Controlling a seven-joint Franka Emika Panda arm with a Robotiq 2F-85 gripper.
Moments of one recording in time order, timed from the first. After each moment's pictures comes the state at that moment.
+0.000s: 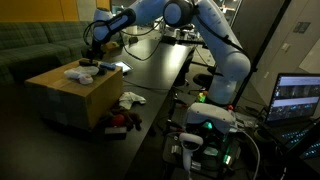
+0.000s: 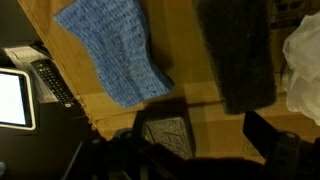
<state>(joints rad) -0.08 0.82 -0.04 -1.30 -0.05 2.48 0.03</state>
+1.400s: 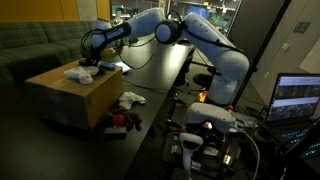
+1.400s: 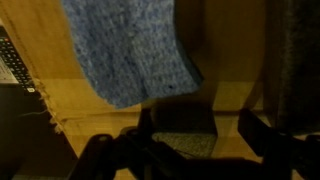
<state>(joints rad) -0.16 1.10 0.05 -0.96 -0.03 2.42 -0.20</state>
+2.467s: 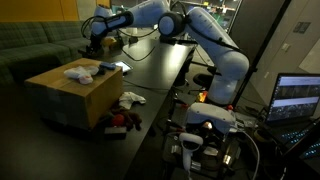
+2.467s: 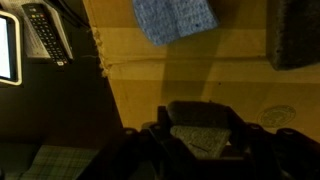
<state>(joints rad) -0.16 0.99 0.02 -0.98 -0.03 2.41 -0.19</state>
